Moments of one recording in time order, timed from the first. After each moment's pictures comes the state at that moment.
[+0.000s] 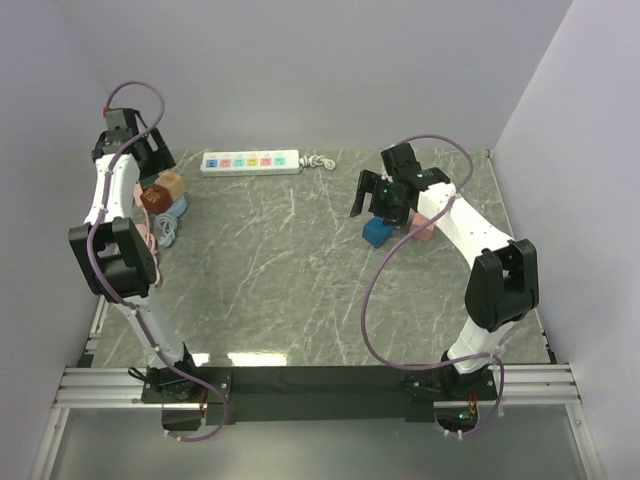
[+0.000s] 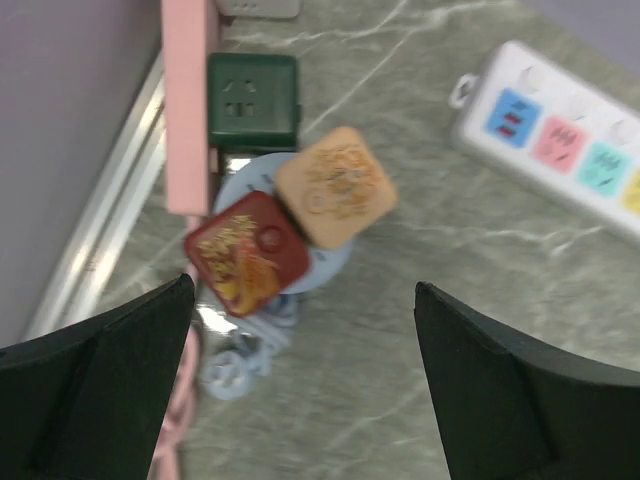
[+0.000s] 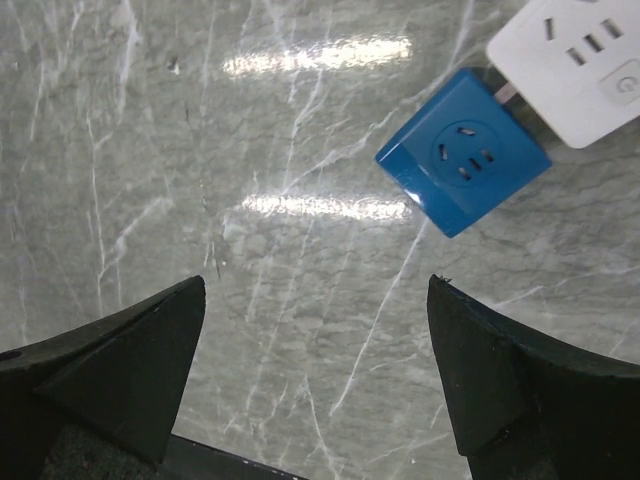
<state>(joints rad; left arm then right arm) 0.21 1.93 1.83 -0.66 -0.11 -0.29 0.35 1.71 1.47 -0.74 -0.10 0.55</state>
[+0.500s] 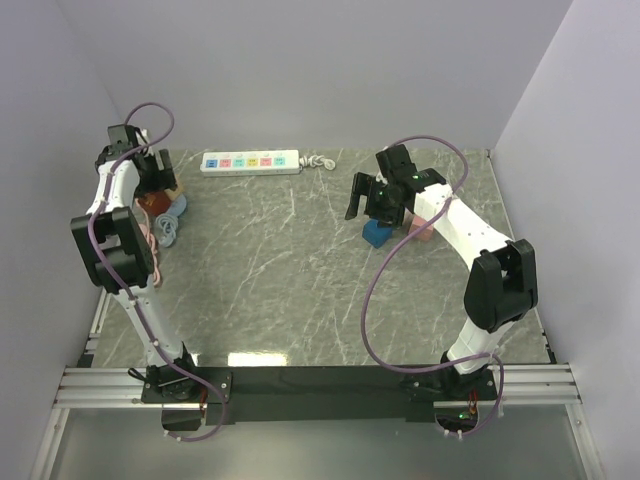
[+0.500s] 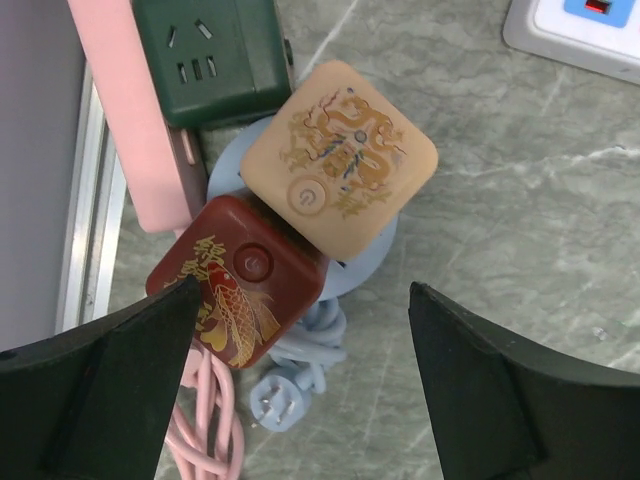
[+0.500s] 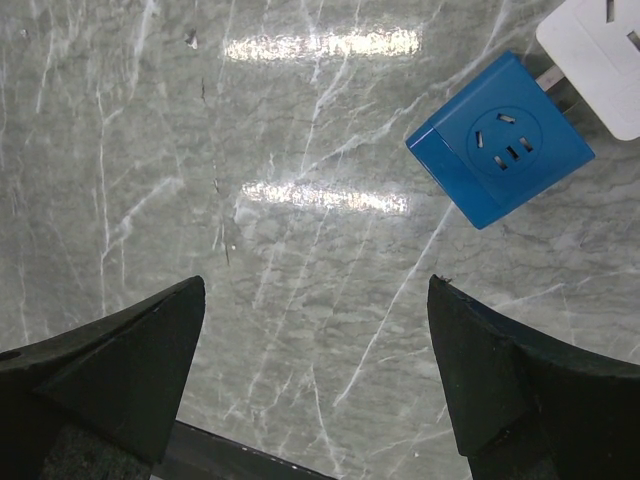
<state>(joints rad) 0.28 2.05 1.79 -0.66 0.05 -0.04 0.38 1.71 1.47 -0.74 -0.12 0.54</state>
